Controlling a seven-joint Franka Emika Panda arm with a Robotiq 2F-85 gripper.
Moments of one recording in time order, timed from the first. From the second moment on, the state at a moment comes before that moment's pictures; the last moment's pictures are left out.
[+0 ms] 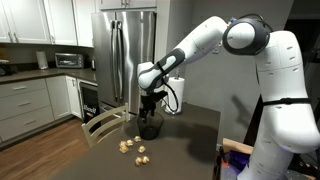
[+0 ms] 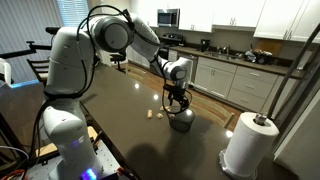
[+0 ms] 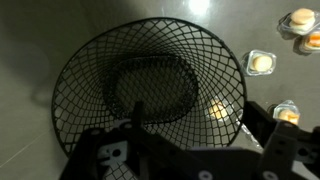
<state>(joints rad) -0.05 0.38 -0.06 -1.94 0.01 2.20 -0.10</state>
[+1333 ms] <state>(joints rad) 0.01 0.39 0.07 -1.95 -0.01 2.10 -0.25</state>
